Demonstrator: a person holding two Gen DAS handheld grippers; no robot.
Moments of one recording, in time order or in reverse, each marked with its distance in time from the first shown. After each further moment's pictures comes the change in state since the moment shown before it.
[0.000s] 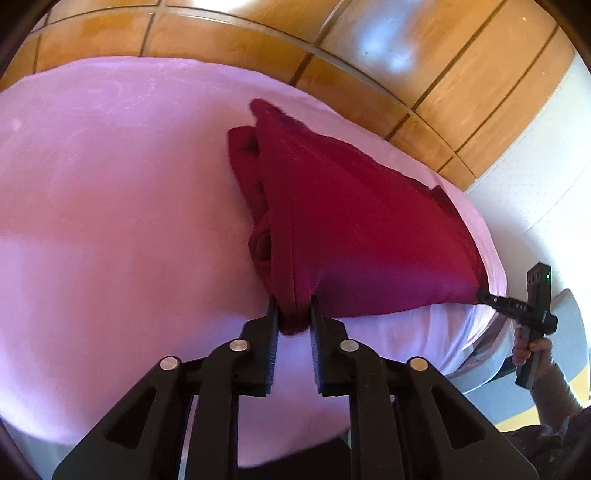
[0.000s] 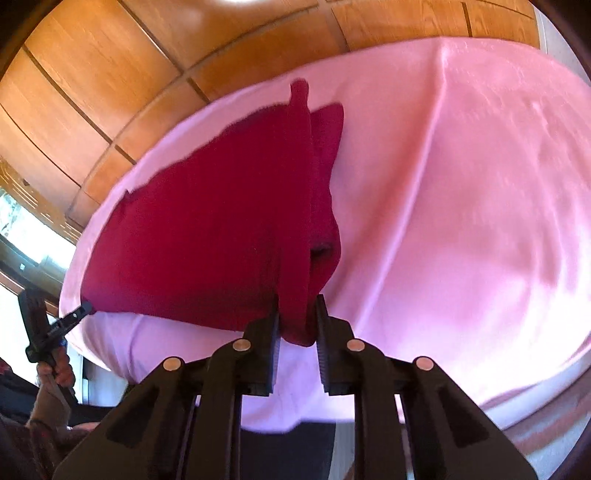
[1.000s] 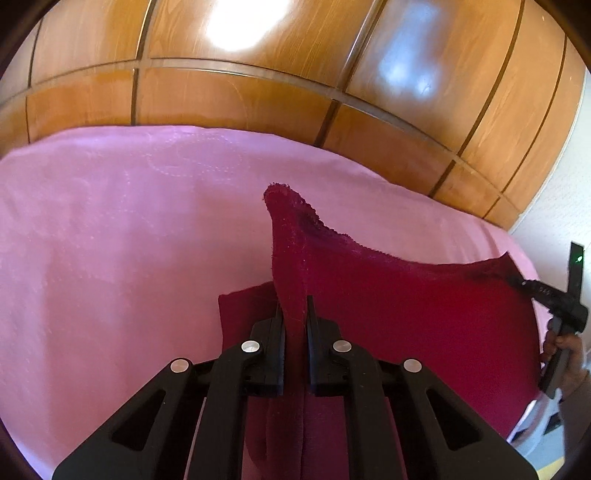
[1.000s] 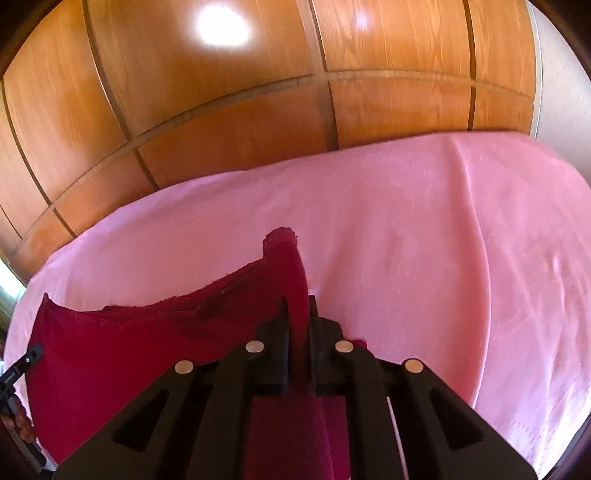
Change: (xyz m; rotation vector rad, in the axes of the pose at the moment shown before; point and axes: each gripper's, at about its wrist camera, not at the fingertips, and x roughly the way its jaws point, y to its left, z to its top) left arm 0.078 -0.008 0.129 0.055 -0.152 0.181; right arm 0.075 0.049 0.171 -0.057 -0.258 -0.267
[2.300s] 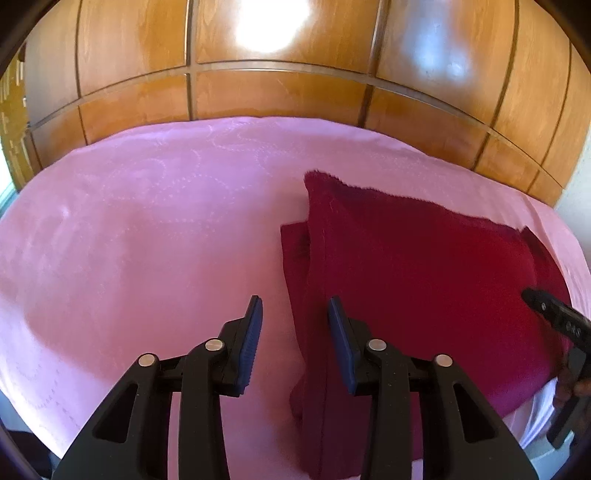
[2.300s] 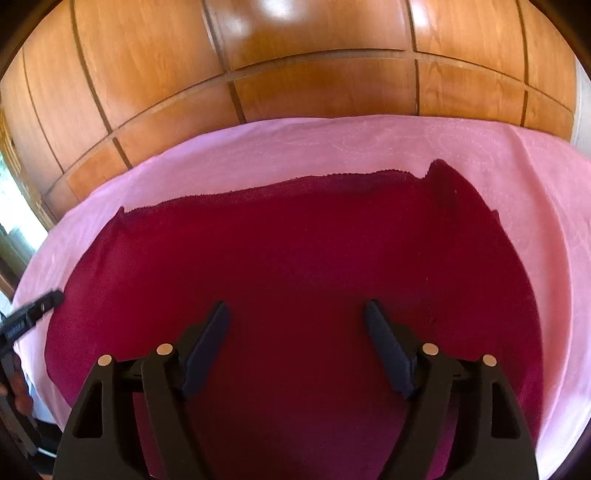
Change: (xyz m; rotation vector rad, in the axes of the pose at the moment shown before) left arm -0.049 -0.010 -0.058 0.039 0.017 0.223; right arm -0.023 0.103 -0.115 -0.124 0.026 0.143
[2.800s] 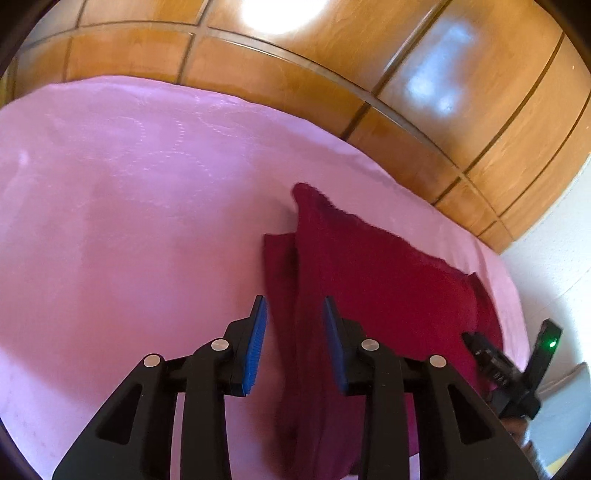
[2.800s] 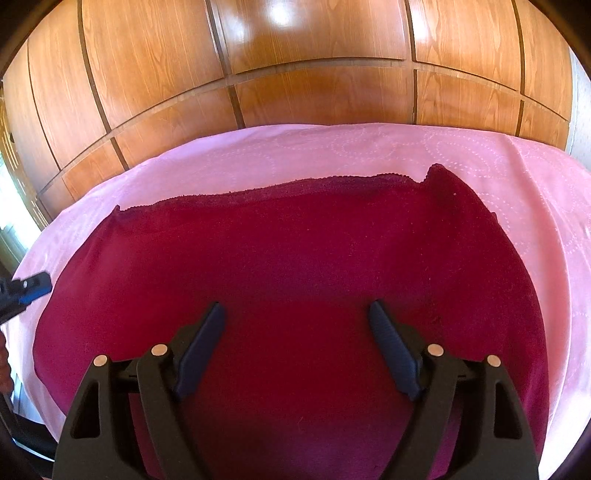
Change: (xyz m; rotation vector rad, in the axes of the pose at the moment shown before) left arm 0.014 0.041 0.027 -0.218 0.055 -0.304; right arm -0.001 0.005 -0.006 -0.024 -0.032 -0.030
